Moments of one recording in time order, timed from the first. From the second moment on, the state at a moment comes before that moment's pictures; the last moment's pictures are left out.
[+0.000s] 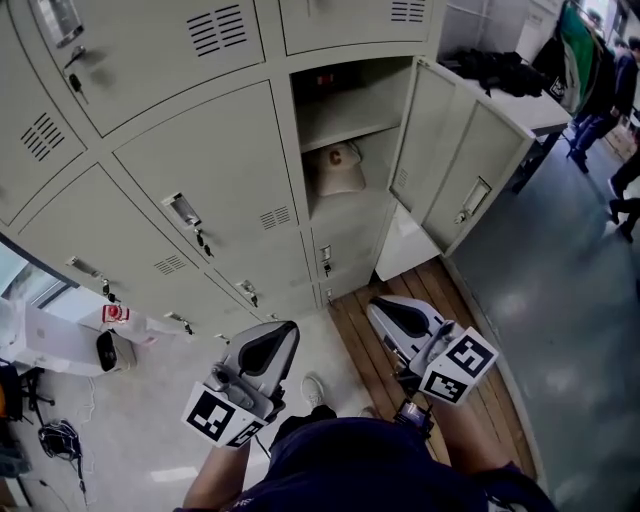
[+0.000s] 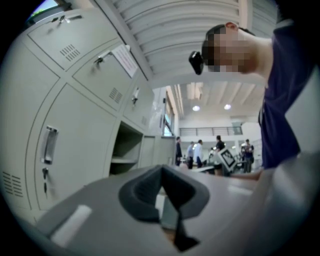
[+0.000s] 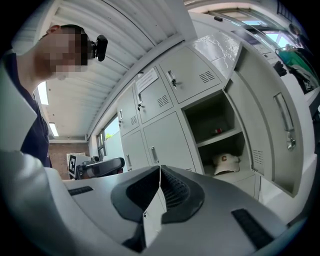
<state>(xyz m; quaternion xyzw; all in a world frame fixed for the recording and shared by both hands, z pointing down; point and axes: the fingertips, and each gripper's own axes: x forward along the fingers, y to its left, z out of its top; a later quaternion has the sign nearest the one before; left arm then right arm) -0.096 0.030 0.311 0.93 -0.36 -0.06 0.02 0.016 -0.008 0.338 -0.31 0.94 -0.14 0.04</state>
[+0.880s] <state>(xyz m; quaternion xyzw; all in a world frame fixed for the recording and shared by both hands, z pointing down) -0.165 -0.067 0.329 0.94 -0.32 -0.06 0.04 -0.031 -0.128 0.367 -0.40 0.90 -0.17 0.04</state>
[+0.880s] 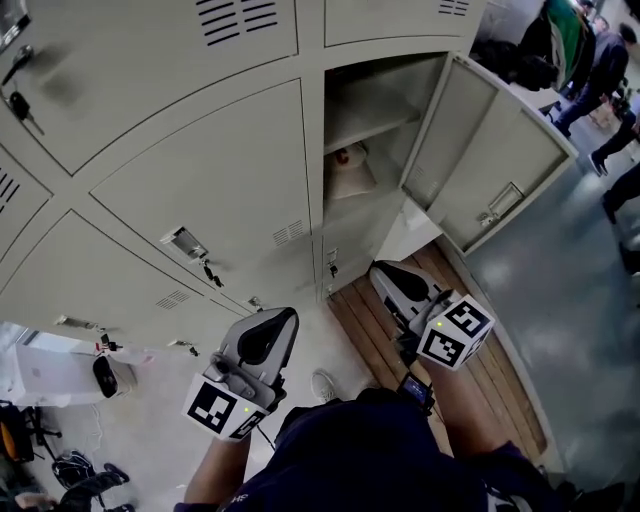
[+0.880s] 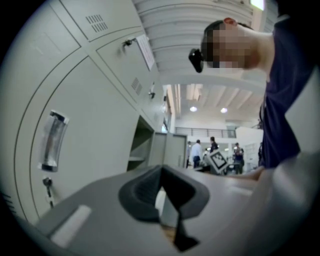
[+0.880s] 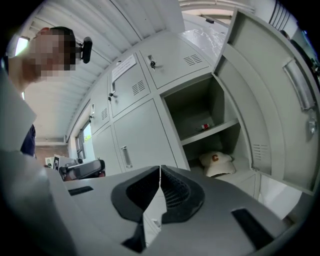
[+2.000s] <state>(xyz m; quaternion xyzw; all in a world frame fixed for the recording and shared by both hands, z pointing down) -0.133 -0.115 0.358 0.92 -0.37 0.00 0.08 0.003 -0.296 0.464 -0.41 0.86 -0.30 0.07</state>
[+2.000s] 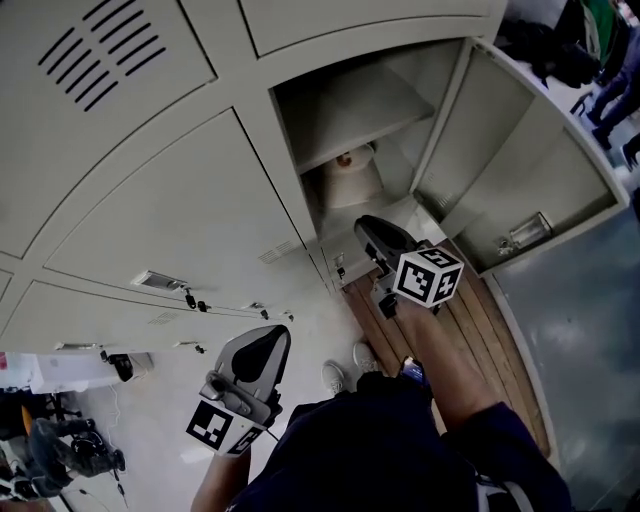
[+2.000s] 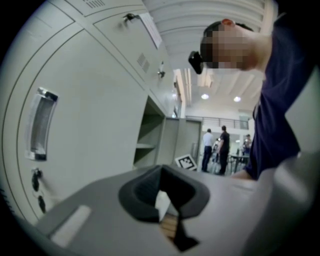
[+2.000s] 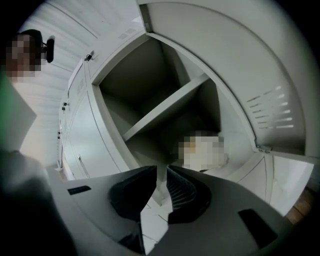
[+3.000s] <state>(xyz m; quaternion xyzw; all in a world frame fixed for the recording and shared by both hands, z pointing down) -0.113 -0.132 0.369 0.91 -0.40 0.04 0.11 0.017 -0.358 0.520 -0.38 0.76 -0.49 0.20</state>
